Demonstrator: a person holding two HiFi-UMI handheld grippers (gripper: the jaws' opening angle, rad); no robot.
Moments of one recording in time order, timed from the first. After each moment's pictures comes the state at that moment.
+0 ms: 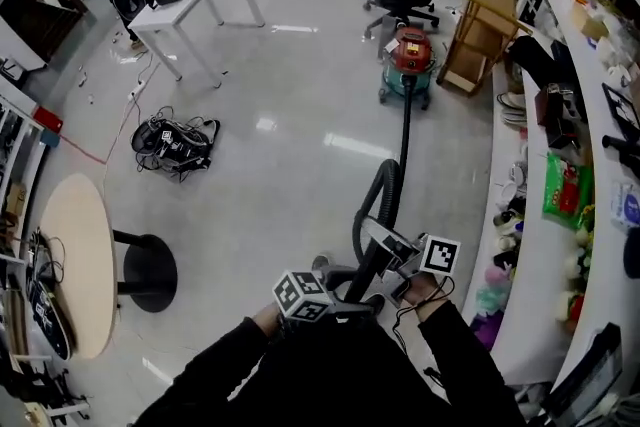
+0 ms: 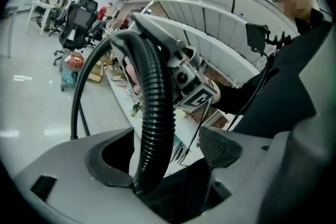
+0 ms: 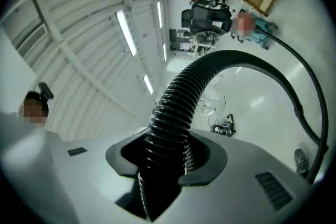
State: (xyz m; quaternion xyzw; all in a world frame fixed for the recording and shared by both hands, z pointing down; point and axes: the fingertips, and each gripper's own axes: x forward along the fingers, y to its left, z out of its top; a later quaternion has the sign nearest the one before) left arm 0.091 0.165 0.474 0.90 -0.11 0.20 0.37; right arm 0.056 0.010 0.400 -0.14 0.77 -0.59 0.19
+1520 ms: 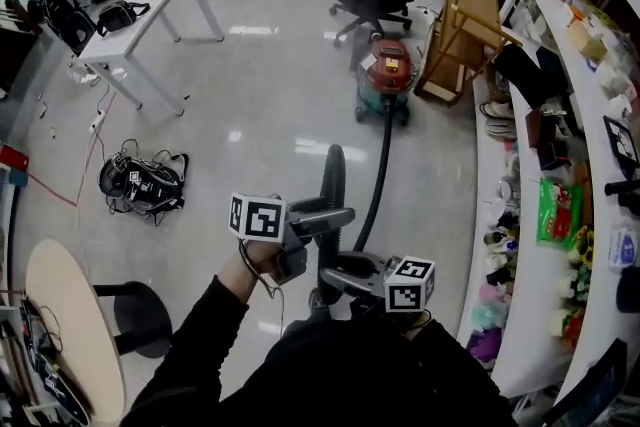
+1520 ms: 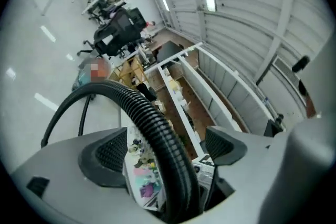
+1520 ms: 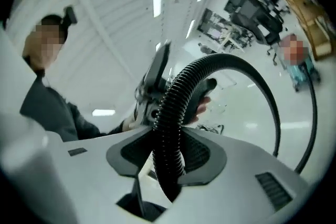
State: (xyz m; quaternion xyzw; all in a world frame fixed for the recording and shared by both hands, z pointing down) left arm -0.040 -0.225 0.380 0.82 -0.17 0.00 0.54; right arm -0.072 -0.116 0.402 -0.10 0.89 -0.44 0.03
